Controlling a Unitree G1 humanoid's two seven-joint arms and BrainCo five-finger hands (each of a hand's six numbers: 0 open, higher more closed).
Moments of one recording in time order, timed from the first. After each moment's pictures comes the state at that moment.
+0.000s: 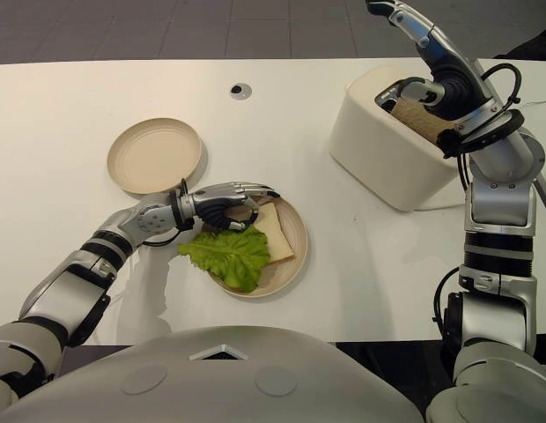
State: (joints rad) left arm -0.44 0.43 -0.52 0.79 0.51 -1.06 -0.29; right arm -0.32 -0.66 -0.20 0.02 0.00 -0.51 0.49
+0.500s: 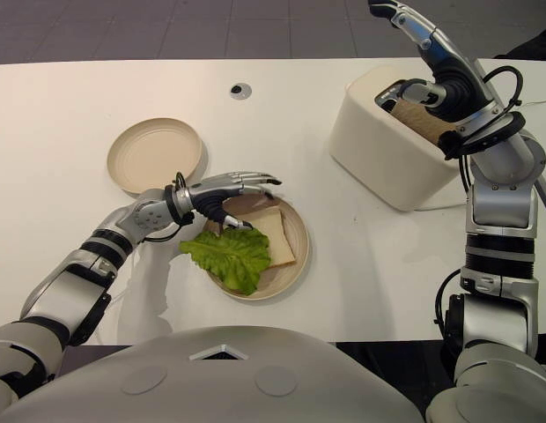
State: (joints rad) left arm -0.44 0.44 -0.45 0.74 0.41 -1.10 -0.27; right arm -0.32 -0.66 -0.20 0.02 0.00 -0.51 0.49
